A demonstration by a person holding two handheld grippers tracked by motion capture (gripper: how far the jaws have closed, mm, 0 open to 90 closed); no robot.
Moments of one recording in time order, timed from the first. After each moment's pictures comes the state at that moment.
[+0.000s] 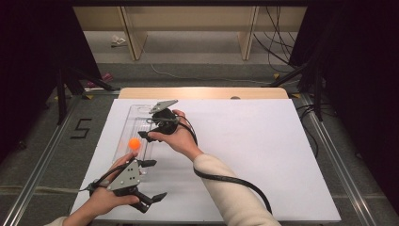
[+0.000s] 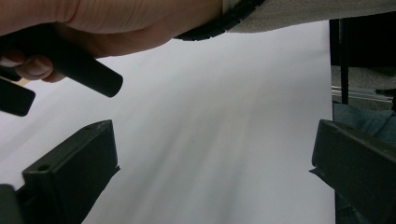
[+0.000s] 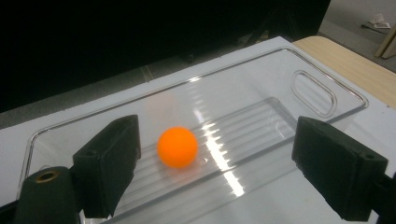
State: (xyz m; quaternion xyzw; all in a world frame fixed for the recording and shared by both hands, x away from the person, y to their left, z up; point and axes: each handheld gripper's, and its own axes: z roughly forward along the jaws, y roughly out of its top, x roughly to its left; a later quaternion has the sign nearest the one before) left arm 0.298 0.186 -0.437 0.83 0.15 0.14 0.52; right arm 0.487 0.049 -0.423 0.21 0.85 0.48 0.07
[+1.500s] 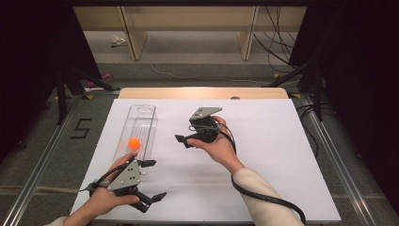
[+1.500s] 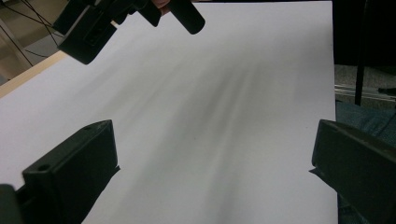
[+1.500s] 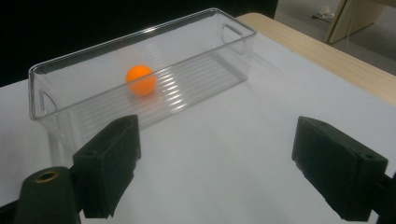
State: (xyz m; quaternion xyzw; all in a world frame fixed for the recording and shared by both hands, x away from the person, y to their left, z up) left arm 0.299 0.187 -0.438 0.83 0.15 0.15 0.51; right arm 0.455 -0.067 -0.416 0.26 0.84 0.47 0.11
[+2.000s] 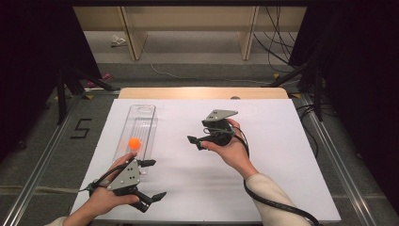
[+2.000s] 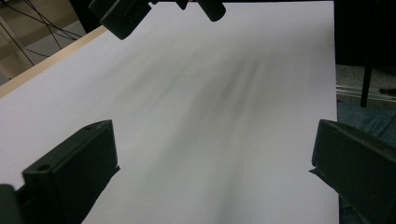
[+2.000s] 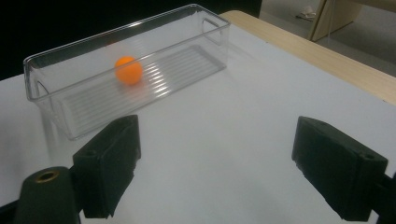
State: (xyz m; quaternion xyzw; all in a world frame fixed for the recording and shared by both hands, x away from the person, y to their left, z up) left arm 0.299 0.188 -0.438 0.83 0.16 0.15 0.51; right arm 0.444 -0.105 -0.414 0.28 0.83 0.47 0.12
